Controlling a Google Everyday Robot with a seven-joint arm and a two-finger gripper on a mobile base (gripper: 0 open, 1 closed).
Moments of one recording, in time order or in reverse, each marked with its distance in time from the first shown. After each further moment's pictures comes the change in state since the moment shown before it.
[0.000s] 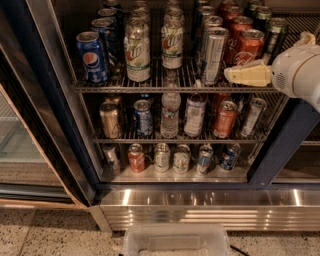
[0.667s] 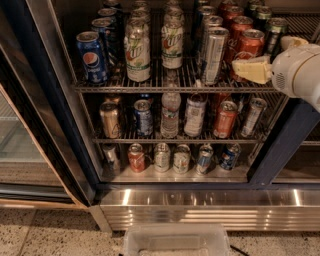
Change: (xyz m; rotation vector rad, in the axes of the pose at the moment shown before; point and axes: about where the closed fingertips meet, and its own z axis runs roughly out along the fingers) arm 0.000 0.000 0.000 0.001 -0.001 0.000
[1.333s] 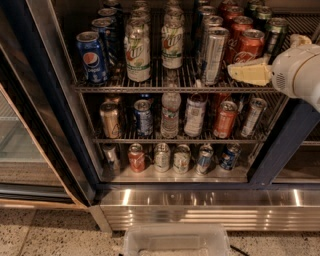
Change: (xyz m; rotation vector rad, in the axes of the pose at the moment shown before) arm 0.000 0.003 0.000 -0.005 0.003 0.000
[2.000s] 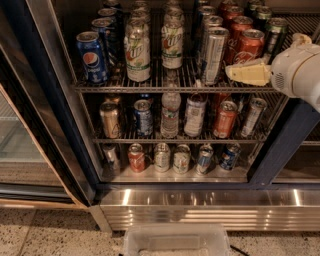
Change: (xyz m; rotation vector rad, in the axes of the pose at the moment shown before) arm 0.000 0.000 0.000 0.000 0.000 0.000
